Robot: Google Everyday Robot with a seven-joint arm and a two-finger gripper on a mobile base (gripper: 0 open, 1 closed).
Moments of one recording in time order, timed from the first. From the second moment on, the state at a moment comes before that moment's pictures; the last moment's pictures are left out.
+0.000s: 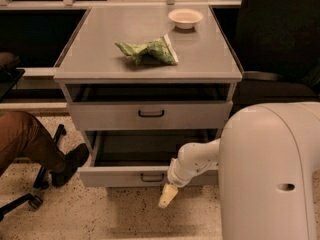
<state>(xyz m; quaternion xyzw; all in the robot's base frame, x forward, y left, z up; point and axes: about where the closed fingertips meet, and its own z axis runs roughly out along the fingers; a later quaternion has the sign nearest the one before) 0.542 -0.038 0.404 -0.59 0.79 0.11 0.16</state>
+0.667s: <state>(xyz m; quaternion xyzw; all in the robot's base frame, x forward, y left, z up) 0.522 -0.038 0.408 -0.58 0.79 0.12 0.15</state>
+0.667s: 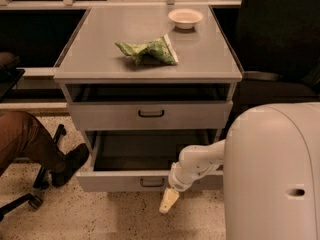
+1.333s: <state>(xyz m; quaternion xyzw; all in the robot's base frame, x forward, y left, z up) 0.522 -0.036 0.406 -0.58 0.79 0.13 0.14</state>
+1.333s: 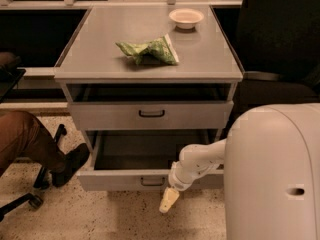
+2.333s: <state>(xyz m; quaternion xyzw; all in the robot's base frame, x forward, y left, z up) 0.505 -0.030 0.409 -0.58 0.79 0.15 0.12</state>
